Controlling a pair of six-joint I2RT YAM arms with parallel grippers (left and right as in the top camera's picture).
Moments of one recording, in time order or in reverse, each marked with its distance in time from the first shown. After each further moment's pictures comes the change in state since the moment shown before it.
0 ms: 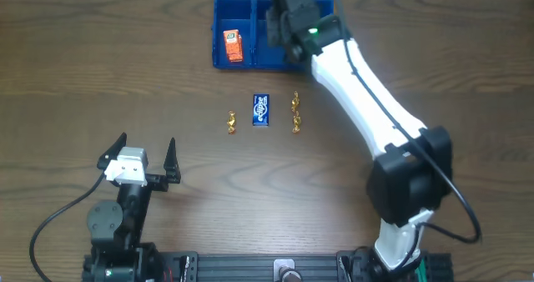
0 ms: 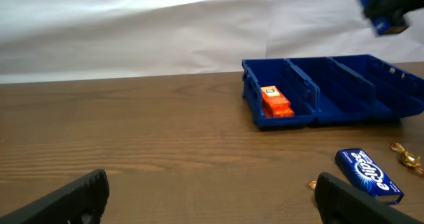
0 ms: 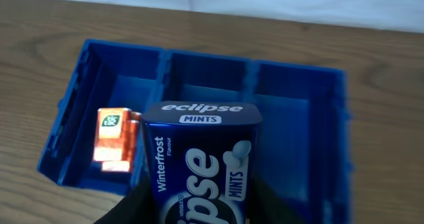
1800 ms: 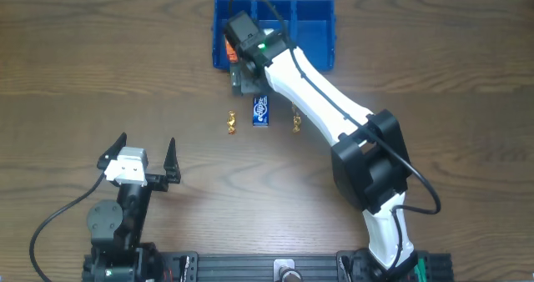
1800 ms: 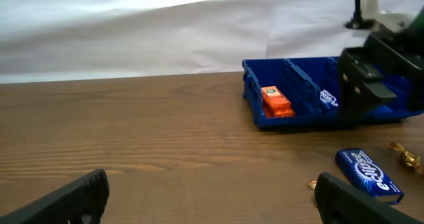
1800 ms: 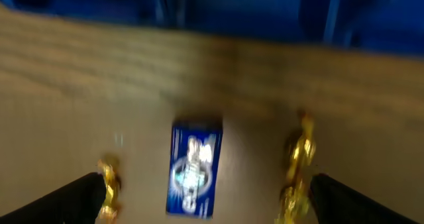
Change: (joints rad) left arm 0.000 0.000 0.000 0.000 0.000 0.000; right arm 0.150 0.157 0.079 -0.448 -0.084 0.278
